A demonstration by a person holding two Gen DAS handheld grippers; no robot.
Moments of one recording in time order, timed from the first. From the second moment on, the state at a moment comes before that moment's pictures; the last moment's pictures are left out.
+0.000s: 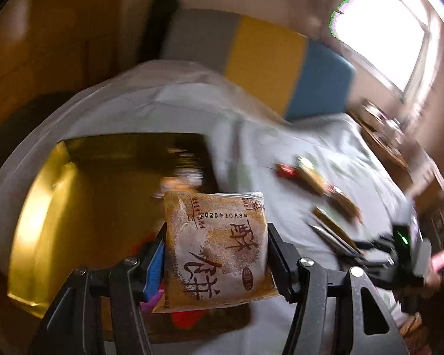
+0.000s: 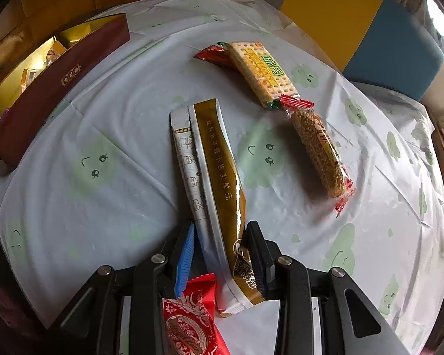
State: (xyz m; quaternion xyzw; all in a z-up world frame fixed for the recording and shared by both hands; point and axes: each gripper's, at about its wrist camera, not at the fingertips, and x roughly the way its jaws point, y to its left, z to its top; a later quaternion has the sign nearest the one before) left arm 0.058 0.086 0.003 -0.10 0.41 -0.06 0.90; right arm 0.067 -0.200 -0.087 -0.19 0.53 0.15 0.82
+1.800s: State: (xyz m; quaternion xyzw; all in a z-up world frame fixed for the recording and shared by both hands) left arm 0.045 0.098 -0.008 -0.06 0.42 0.06 0.90; right arm 0.067 -0.200 -0.086 -0.20 0.52 0.15 0.82
